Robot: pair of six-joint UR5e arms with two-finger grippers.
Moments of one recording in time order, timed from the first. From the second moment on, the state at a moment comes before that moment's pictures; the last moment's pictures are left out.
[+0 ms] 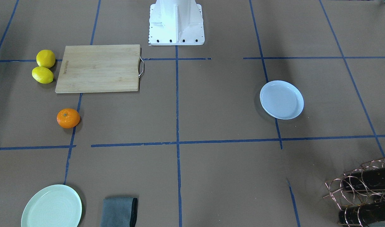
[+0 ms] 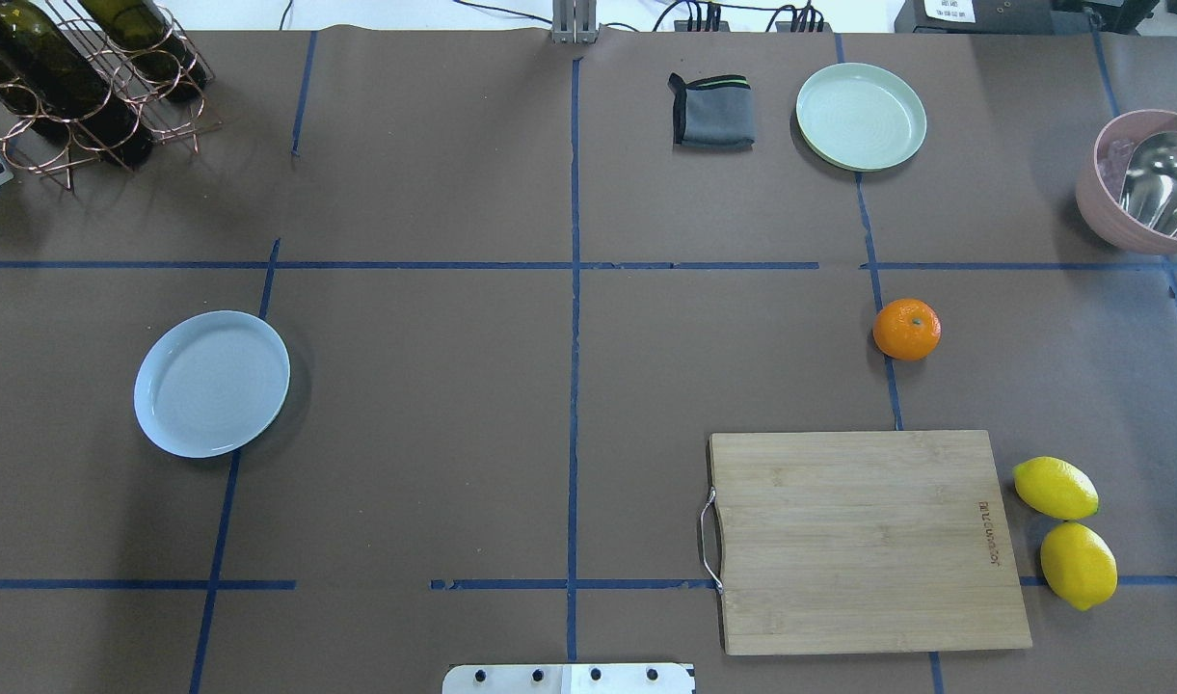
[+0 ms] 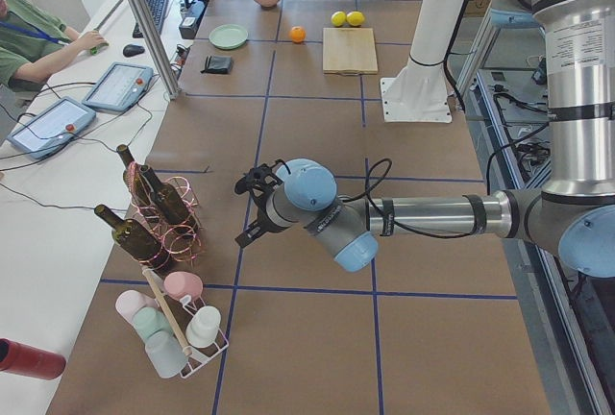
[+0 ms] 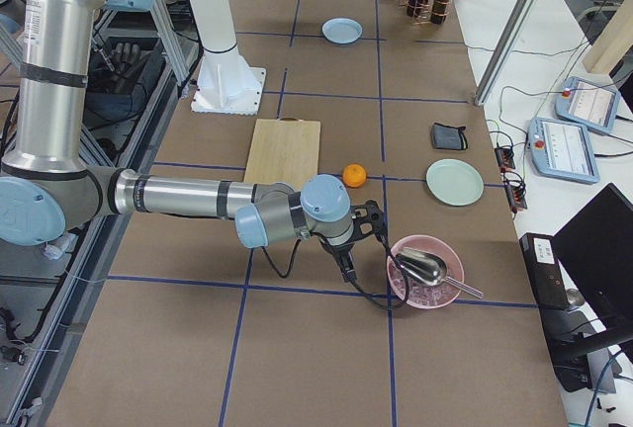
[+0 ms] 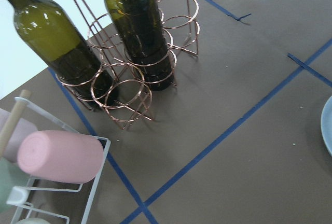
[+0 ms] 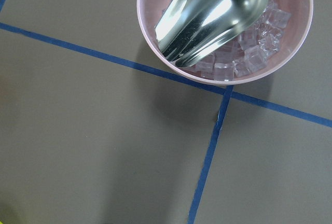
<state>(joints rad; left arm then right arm) -1.48 -1.39 -1.66 -2.48 -2.41 -0.05 1.54 -1.76 1.72 -1.23 2.43 -0.06</state>
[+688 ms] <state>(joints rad) -1.12 -1.38 -1.68 -2.60 -2.13 -0.59 1.54 -1.78 1.71 -1.23 2.44 -0.06</state>
